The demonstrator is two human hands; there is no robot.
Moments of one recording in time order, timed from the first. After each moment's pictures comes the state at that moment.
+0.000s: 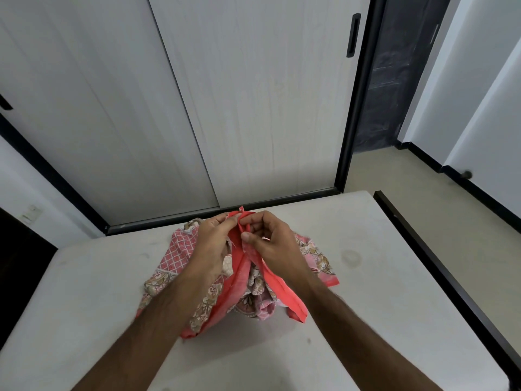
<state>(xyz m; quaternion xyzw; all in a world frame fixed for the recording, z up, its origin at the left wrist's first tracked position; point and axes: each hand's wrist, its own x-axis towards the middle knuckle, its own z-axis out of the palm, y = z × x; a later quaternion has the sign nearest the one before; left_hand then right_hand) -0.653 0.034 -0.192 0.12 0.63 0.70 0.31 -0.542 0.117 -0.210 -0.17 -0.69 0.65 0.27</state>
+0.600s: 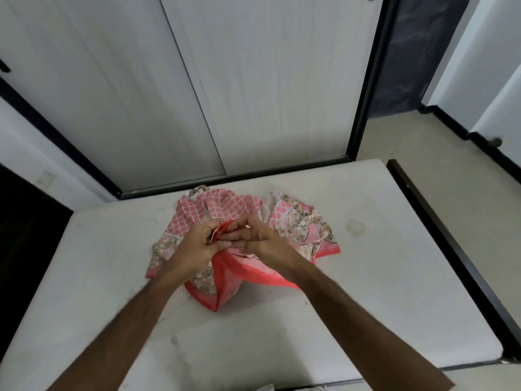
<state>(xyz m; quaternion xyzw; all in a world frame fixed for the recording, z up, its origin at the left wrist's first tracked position) -0.660 -0.024 -0.257 0.36 0.79 0.43 0.25 -0.523 0.117 -0.266 -0.09 -0.57 0.81 0.03</state>
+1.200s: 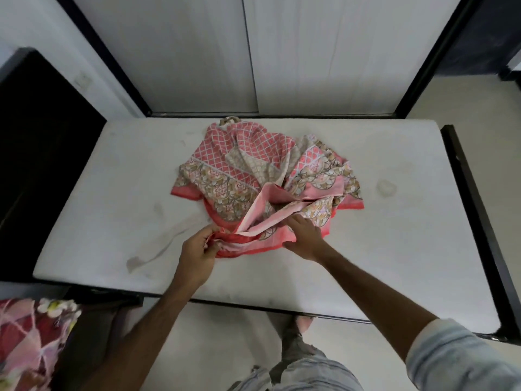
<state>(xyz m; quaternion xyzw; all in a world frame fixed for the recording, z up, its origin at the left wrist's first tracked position) -0.551 -0.170 -0.357 0.18 0.87 0.43 0.13 -0.468 0.094 -0.458 -0.14 -0.93 0.31 -0.13</state>
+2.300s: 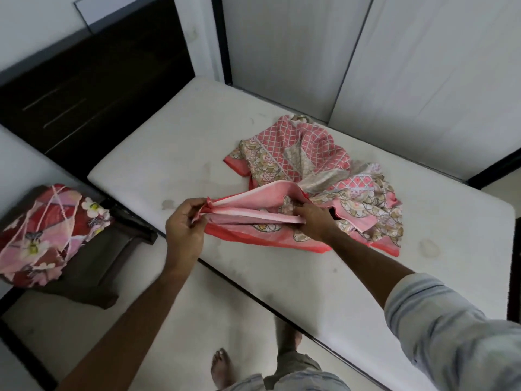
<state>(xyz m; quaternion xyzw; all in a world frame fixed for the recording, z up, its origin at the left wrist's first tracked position) -0.513 -0.250 -0.354 -0.05 0.78 0.62 -0.10 -0.562 0.069 -0.444 0.10 -0.97 0.15 -0.14</state>
